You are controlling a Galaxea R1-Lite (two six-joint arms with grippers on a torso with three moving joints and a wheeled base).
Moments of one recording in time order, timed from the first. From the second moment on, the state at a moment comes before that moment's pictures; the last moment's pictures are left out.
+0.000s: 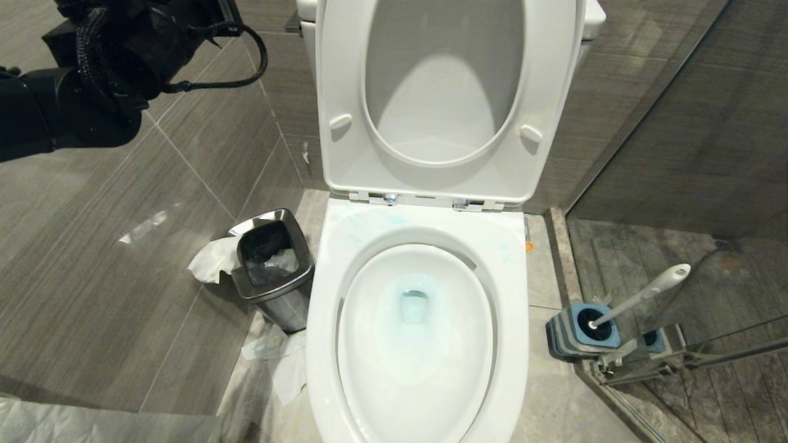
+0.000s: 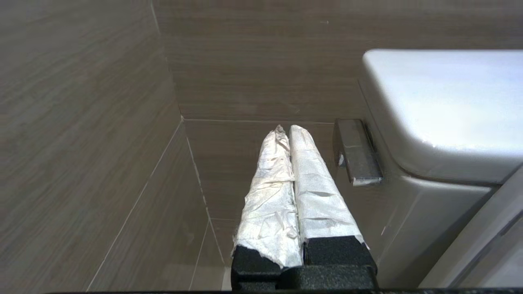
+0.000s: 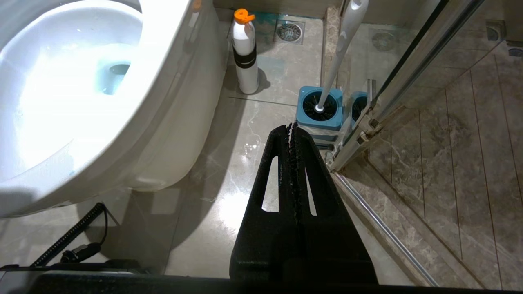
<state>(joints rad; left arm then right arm) -0.24 1.96 -1.95 -0.53 0.10 0.11 0.00 0.00 -0.02 0.04 -0.02 0.06</state>
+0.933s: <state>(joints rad) -0.31 1.93 -1.95 -0.73 0.14 0.15 0.00 0.00 -0.02 0.04 -0.02 0.06</state>
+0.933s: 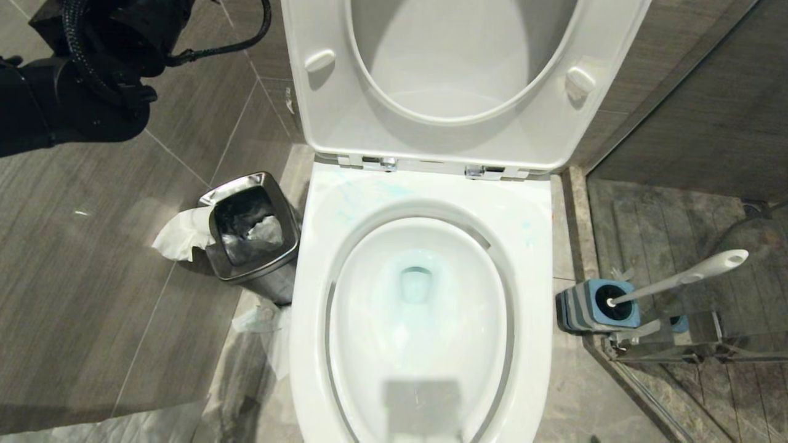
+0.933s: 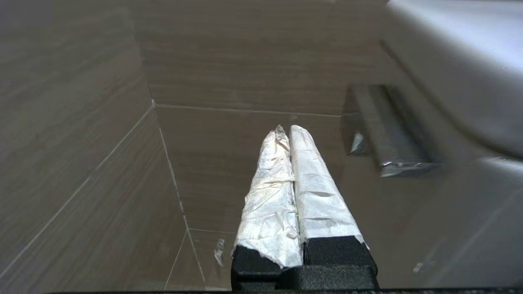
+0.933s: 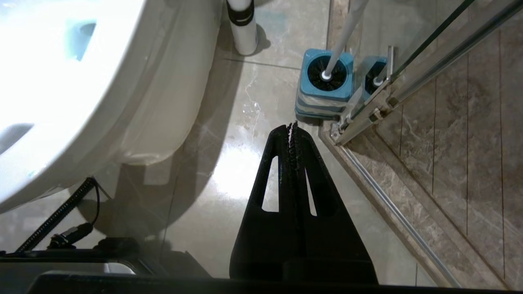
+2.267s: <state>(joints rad) -0.41 1.90 -1.95 -0.76 0.14 0.18 0.00 0.00 -0.02 0.04 -0.01 0.06</state>
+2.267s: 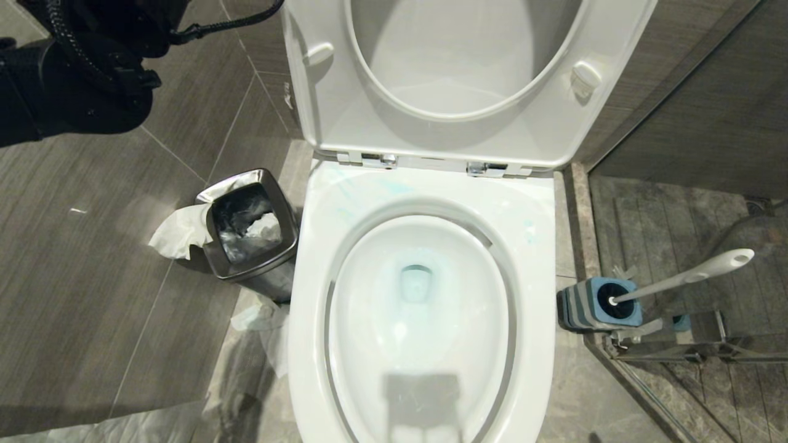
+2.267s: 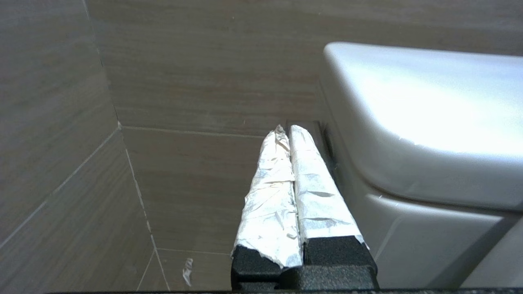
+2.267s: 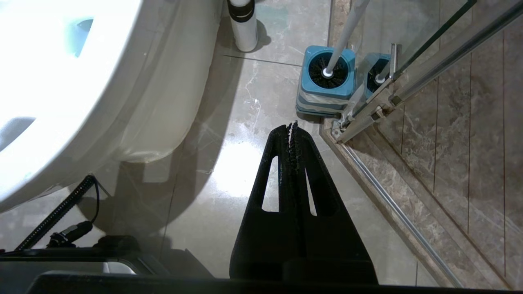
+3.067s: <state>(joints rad) -0.42 1.95 -1.95 -0.72 0.14 0.19 0.00 0.00 -0.02 0.04 -0.02 0.06</state>
